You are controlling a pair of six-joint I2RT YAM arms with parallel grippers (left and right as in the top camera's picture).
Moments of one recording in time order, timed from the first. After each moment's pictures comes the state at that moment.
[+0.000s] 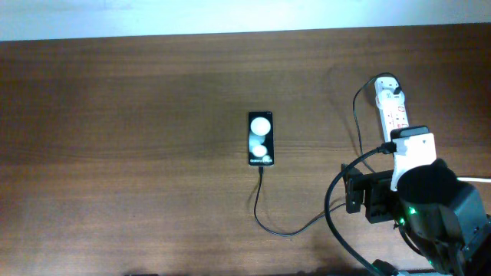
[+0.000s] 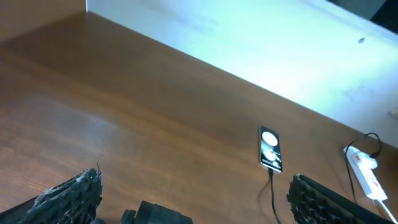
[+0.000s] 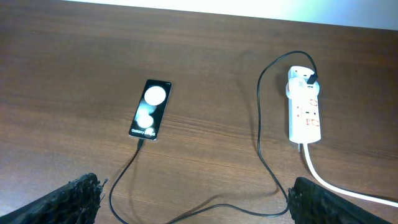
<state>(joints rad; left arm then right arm) -0.01 0.01 1.39 -1.65 -0.09 -0.40 0.69 0.92 1.55 -1.38 0.40 0.40</state>
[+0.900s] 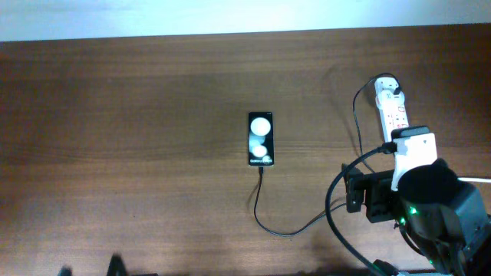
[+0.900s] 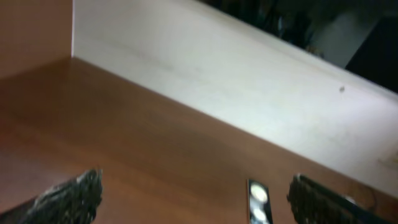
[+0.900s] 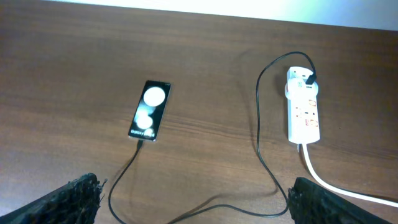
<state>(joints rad) 0.02 0.01 1.11 -1.20 -0.09 -0.40 0.69 0.92 1.55 -1.39 0.41 0.40</state>
